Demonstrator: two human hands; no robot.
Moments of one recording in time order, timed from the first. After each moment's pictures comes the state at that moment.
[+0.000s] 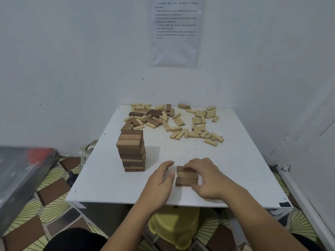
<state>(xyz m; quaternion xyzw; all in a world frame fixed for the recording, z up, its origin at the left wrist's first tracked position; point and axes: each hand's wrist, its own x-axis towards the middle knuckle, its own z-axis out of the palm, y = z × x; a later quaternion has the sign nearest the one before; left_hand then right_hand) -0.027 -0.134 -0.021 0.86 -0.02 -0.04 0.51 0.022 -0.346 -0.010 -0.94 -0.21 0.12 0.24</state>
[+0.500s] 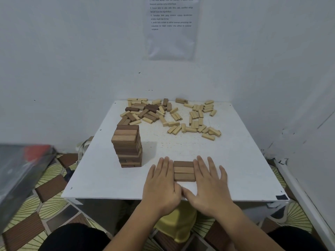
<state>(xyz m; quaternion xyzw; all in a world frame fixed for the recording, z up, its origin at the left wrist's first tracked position) -0.027 -0.155 -0.049 0.99 -0.10 -0.04 0.11 -0.023 -0.336 -0.049 -0.99 -0.09 0.04 0.05</state>
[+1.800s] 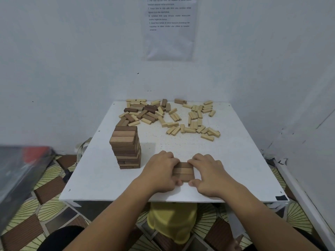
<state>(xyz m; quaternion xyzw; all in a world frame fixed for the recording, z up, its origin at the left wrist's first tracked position) 0.028 -0.144 -0.014 0.97 -0.22 -0.04 0.10 0.019 -0.354 -0.019 -0.97 -0.18 0.07 0.14</state>
